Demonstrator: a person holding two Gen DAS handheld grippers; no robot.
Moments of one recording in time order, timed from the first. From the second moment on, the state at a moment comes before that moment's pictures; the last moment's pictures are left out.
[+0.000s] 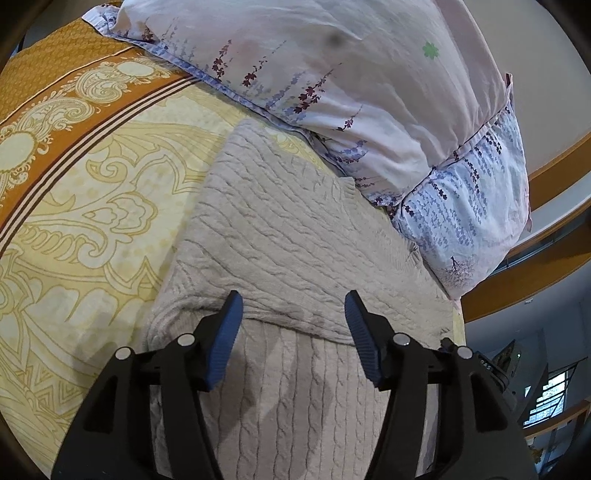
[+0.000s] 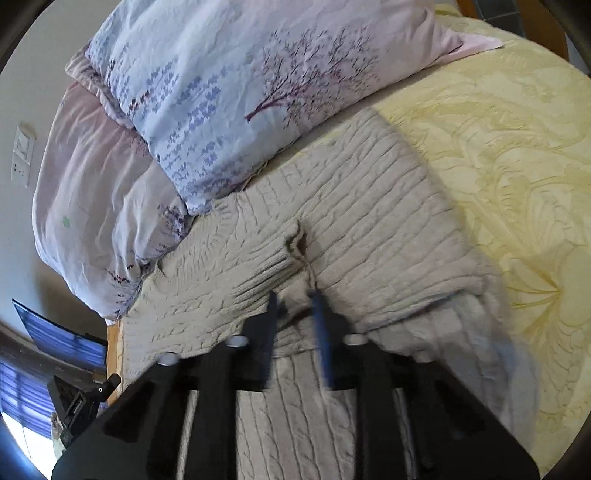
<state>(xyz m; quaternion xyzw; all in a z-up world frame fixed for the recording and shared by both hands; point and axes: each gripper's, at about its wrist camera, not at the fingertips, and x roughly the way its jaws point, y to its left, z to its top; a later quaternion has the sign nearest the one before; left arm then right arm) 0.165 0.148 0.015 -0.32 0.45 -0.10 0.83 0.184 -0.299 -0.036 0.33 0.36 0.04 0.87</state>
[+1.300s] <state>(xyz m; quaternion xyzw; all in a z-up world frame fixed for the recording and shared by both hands) 0.026 0.198 0.009 -0.27 0.44 -0.21 0.83 0.021 -0.375 -0.059 0.34 0.37 0.08 0.86</state>
